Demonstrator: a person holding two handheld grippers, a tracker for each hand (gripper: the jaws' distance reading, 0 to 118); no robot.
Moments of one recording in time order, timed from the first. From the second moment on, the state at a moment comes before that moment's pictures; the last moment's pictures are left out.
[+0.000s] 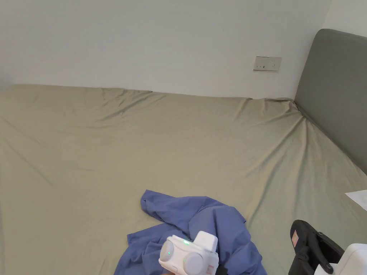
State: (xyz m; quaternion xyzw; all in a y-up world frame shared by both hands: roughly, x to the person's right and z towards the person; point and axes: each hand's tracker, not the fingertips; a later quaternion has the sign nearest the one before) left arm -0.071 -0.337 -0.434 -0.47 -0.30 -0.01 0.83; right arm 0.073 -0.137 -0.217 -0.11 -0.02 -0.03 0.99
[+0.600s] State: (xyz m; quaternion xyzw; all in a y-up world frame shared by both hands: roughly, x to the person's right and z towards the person) left arm -0.298 -0.166 -0.220 -0.09 -0.18 0.04 0.98; right arm 0.045 -0.162 -0.213 -0.12 0.01 -0.02 0.99
